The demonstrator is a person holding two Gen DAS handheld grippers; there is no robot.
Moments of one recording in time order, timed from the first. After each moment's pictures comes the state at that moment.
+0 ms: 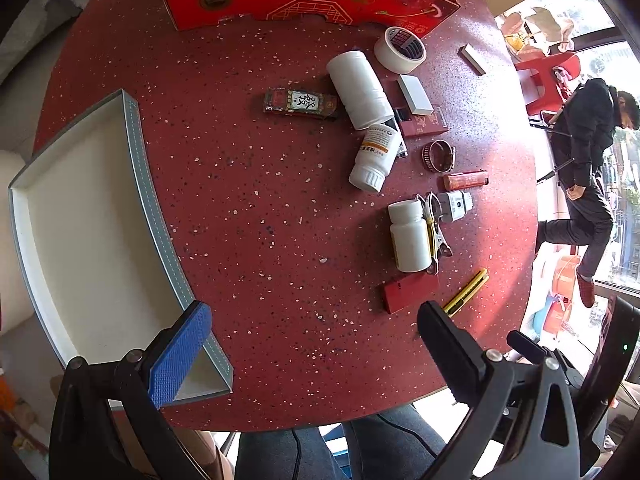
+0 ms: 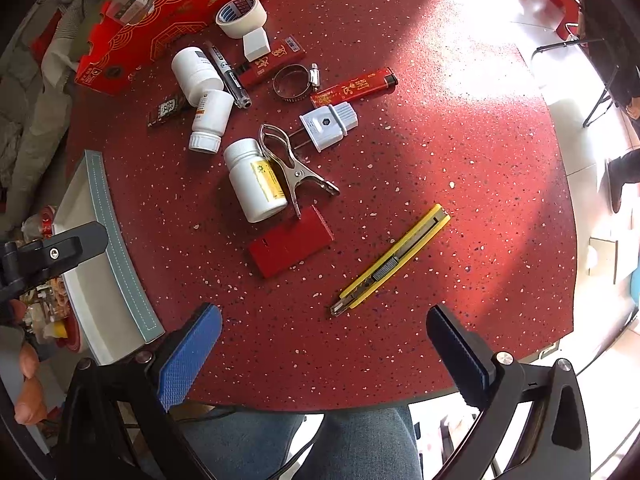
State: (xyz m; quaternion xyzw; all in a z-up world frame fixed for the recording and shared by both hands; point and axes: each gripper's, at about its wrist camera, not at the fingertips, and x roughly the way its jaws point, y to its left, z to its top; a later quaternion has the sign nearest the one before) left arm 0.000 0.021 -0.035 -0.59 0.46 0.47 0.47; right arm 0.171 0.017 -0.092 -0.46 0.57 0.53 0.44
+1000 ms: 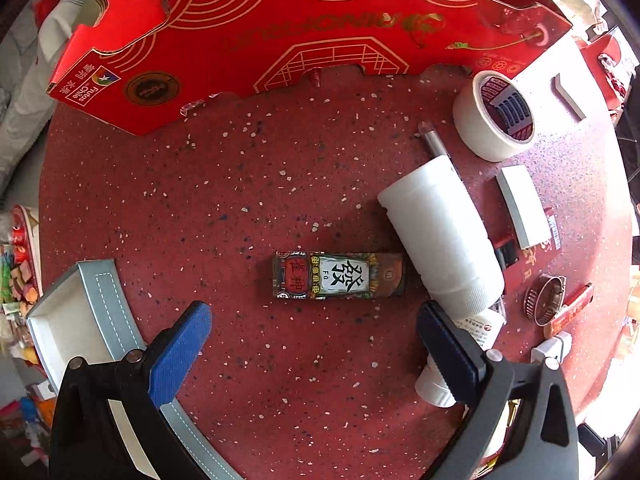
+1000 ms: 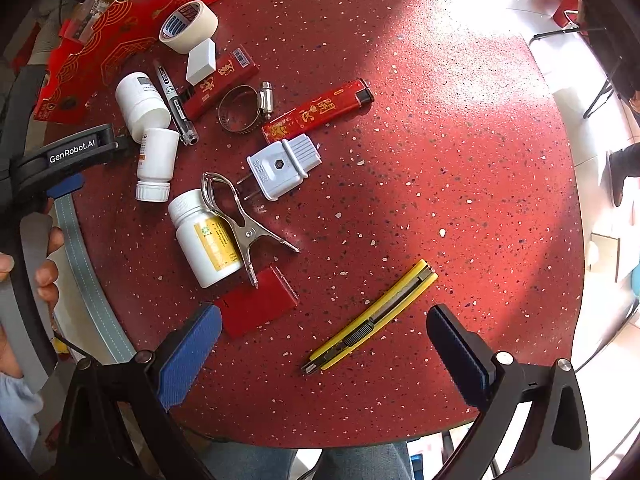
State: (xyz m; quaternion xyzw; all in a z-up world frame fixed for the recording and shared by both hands) left arm -0.007 0.147 -0.119 -0.49 0.52 0.53 0.46; right arm 0.186 0.076 -0.134 -0.44 0.59 0.53 0.42
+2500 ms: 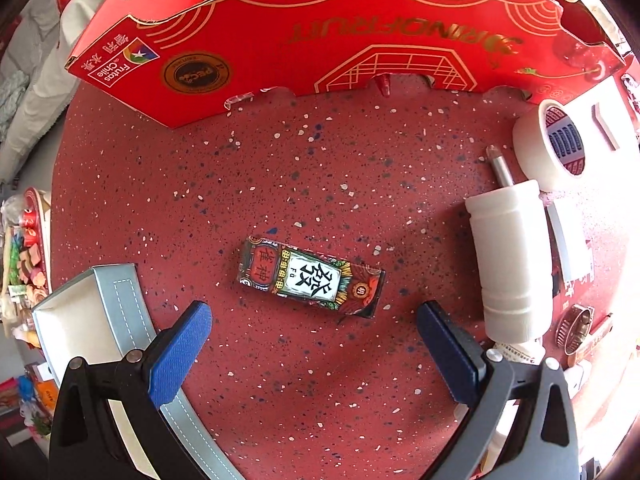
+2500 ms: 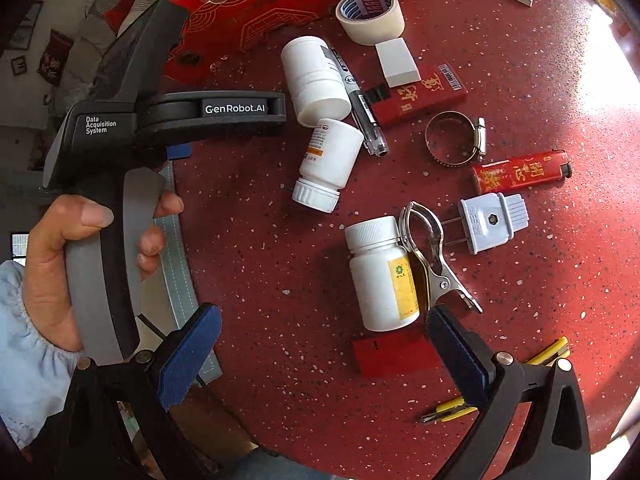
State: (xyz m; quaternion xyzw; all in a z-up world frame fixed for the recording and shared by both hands) left arm -0.032 0.198 -0.103 -0.49 0.51 0.56 0.43; right arm 0.091 0.074 -0.117 -0.39 0.57 0.66 0.31
